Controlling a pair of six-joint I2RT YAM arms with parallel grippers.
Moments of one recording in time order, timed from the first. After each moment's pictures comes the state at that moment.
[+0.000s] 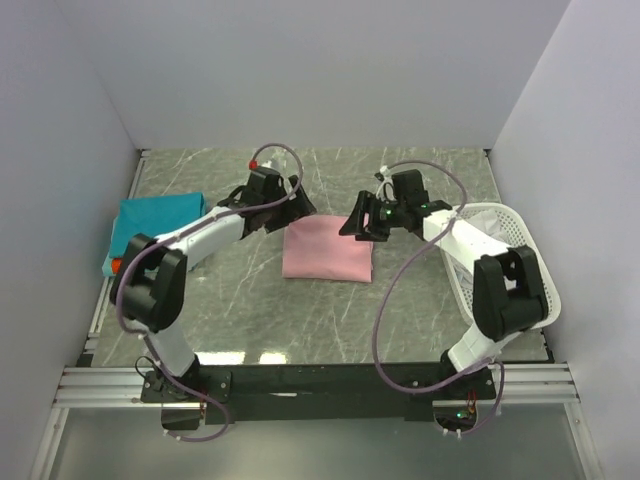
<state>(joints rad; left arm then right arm) -0.48 1.71 1.21 -0.16 0.07 -0.80 0.30 1.61 1.10 -0.29 -0.58 0.53</state>
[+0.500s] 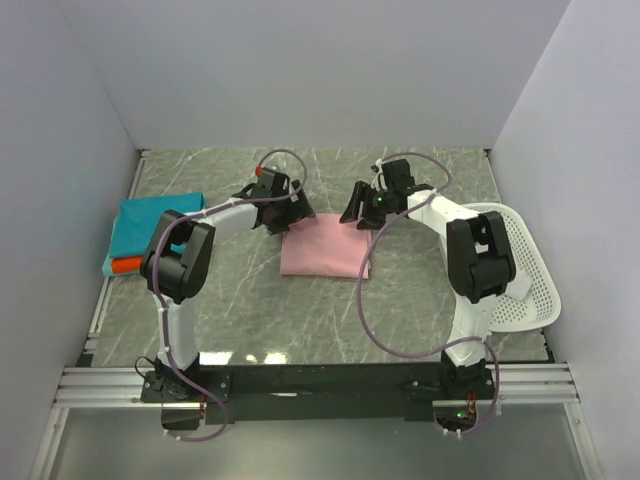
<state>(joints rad) -0.44 2.00 1.35 -0.16 0.09 -0.80 0.28 1.93 1.34 -0.32 -0.47 0.50</state>
